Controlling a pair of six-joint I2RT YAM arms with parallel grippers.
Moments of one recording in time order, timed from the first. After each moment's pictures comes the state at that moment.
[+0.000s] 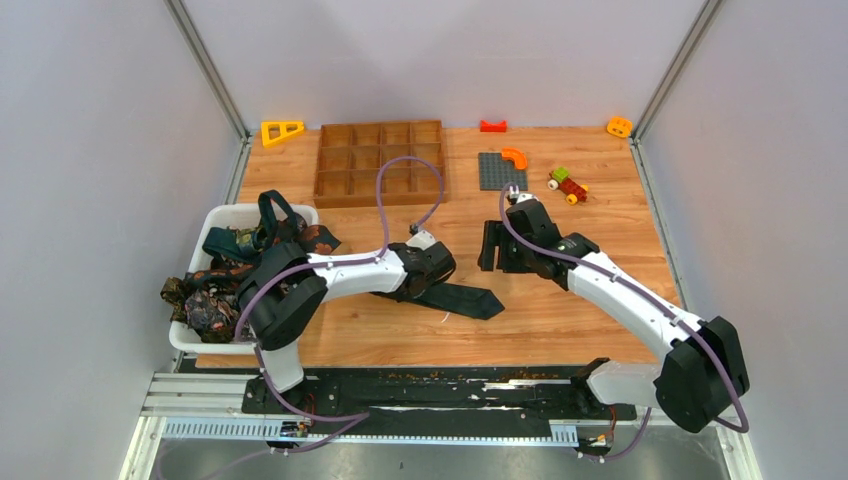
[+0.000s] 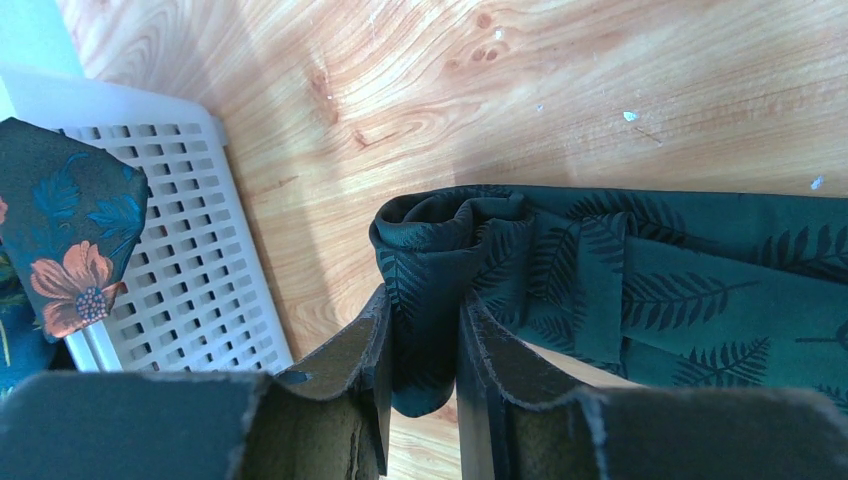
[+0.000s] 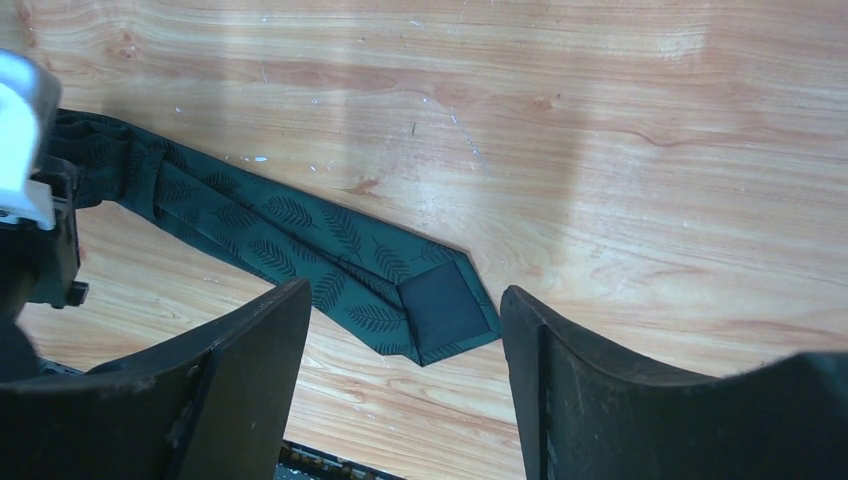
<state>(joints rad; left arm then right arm) -0.94 1.77 1.08 -0.73 -0.79 -0.42 0.57 1.26 0.91 -0.52 0.05 0.52</state>
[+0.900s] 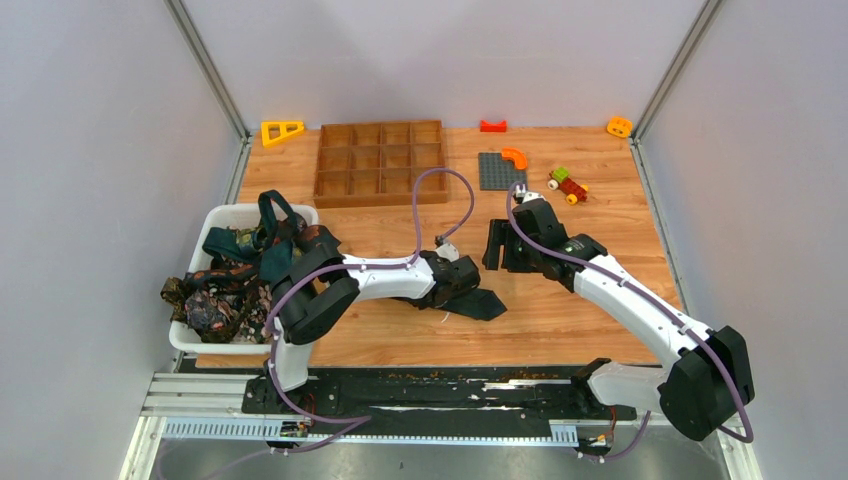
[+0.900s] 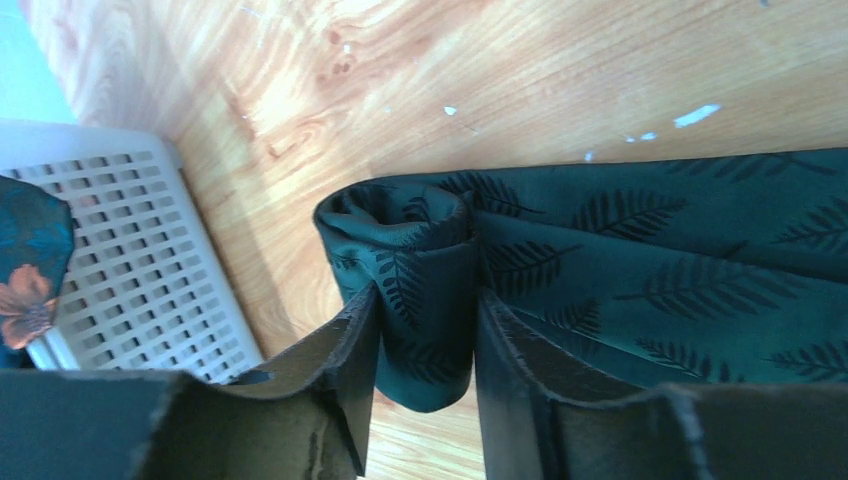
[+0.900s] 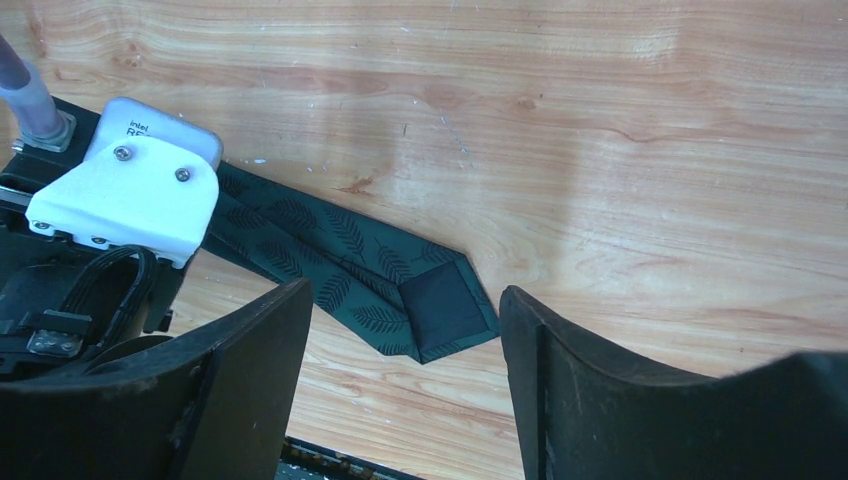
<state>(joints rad) -1.06 1.94 1.24 -0.84 -0.80 -0.47 0.55 1.21 0.91 -0.55 0.06 0.51</state>
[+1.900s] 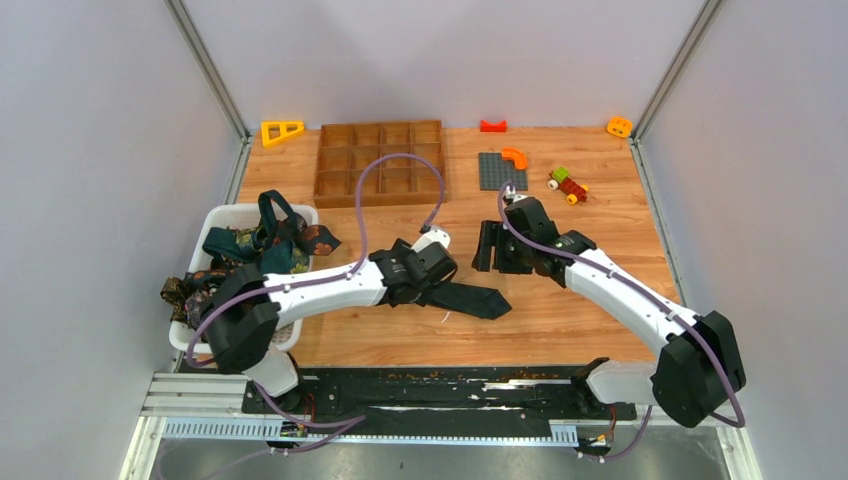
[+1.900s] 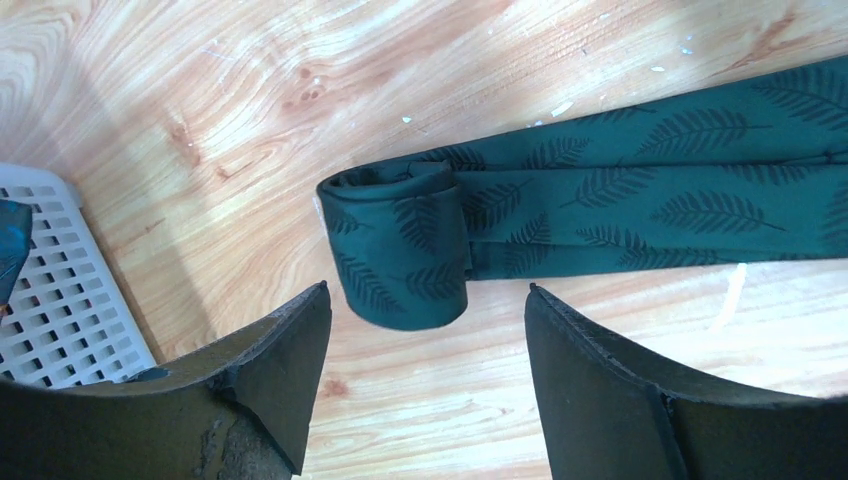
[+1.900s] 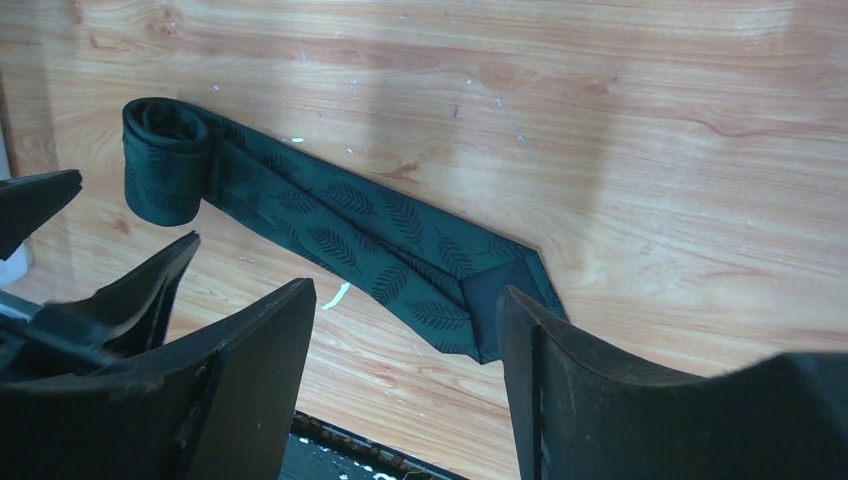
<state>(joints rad) -1.04 1.62 1.07 -0.63 -0.58 -0.42 0.56 1.26 0.92 -0.52 -0.04 0.55</state>
